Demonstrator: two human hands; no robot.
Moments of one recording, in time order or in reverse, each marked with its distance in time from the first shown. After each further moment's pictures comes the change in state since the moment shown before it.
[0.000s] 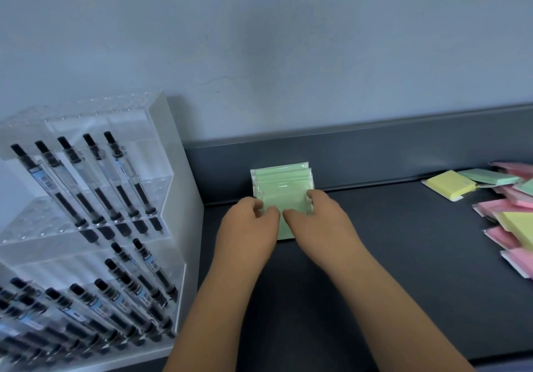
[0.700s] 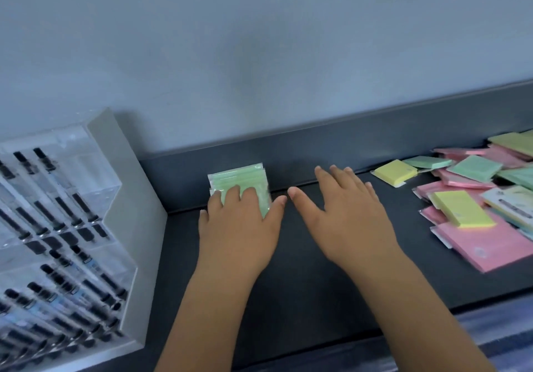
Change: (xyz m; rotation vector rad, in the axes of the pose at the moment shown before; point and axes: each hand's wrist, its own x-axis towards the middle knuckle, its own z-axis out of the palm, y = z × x) left_hand -0.038 0.044 0.035 0.662 0.011 0.325; right_hand -0.024 0.045 -0.088 -0.516 0.252 -0.200
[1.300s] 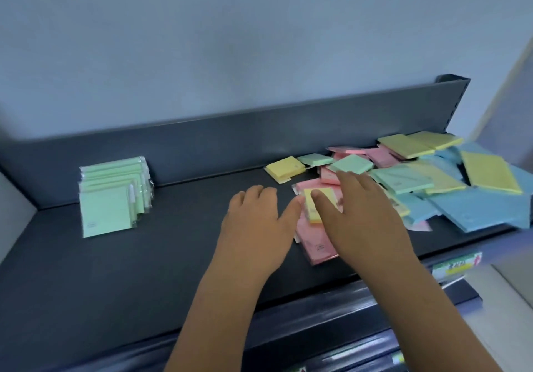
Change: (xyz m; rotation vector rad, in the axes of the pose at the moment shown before) left_hand -0.034 0.227 0.075 -0.282 -0.184 0.126; right_hand -0.013 0.213 -0.107 -0.044 0.062 0.126
